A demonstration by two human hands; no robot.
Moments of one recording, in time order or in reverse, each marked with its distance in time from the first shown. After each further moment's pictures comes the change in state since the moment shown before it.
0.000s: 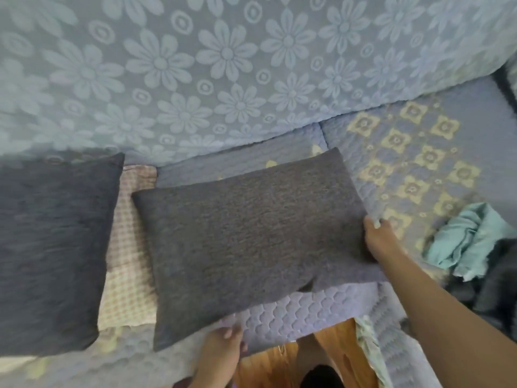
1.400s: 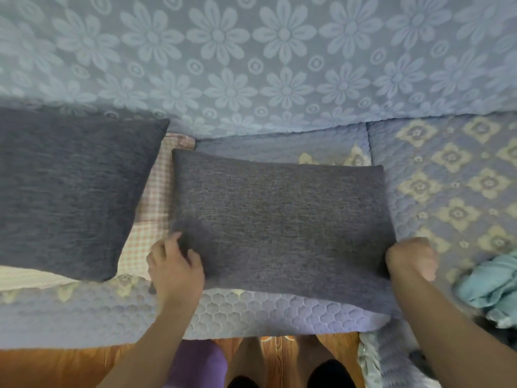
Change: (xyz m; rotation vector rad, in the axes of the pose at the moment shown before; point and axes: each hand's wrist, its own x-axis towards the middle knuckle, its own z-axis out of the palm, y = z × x) left_hand 0.014 0.041 -0.061 0.354 0.851 0.523; right_hand 0.009 -0.002 0.008 -0.152 0.272 0.058
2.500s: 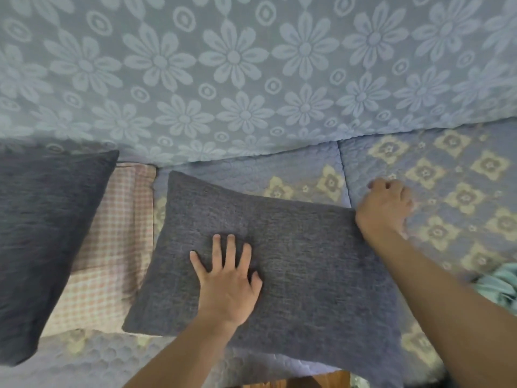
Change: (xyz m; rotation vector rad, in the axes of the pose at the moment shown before) left_hand -0.004 0.119 0.102 0.659 -0.458 0.535; right_hand 0.068 -0.109 -0.009 -0.162 0.192 -0.616
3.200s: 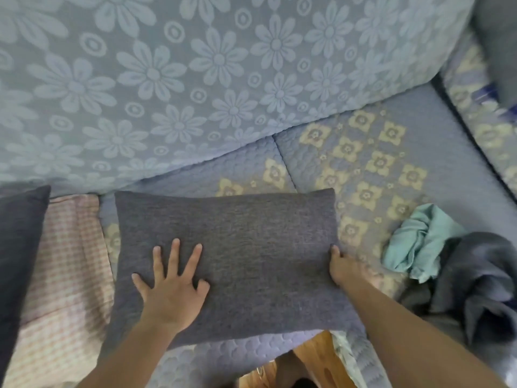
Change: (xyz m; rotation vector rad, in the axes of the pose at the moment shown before) left_hand 0.003 -0.051 -0.015 -0.079 -0.199 0.071; right_hand -0.126 0.135 0.041 -0.066 -0.565 0.388
